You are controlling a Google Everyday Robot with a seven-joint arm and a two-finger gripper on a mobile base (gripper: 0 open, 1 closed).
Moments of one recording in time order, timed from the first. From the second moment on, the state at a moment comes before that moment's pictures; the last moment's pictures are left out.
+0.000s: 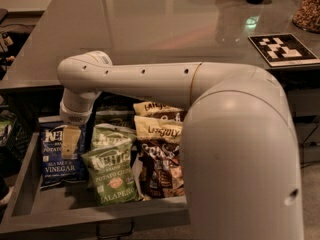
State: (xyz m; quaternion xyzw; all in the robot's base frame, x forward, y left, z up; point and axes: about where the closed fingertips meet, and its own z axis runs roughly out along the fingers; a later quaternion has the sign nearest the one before) arm 0.570 0.278 0.690 -0.74 0.63 0.15 0.19
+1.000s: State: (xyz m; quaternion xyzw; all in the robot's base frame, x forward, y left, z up) arm 0.570 0.284 0.676 -0.75 0.62 0.15 0.17
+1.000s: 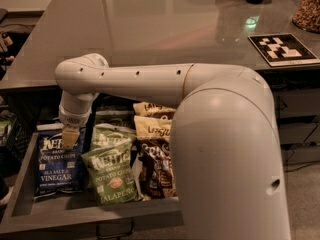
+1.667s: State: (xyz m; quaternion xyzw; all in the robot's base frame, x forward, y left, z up) arm 0.570 0.284 0.676 -0.75 0.62 0.15 0.17
